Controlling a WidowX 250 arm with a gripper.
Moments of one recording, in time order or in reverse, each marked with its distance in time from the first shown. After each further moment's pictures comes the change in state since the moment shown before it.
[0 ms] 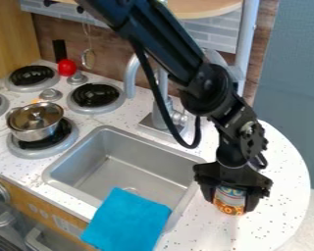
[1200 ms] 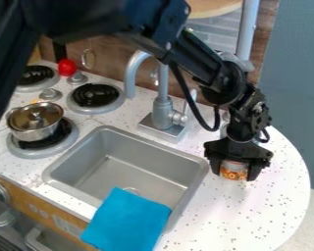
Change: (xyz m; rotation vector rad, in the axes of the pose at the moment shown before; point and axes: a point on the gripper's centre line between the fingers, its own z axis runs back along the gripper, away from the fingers) arm 0.066 -0.011 -0.034 0.044 -0.036 0.037
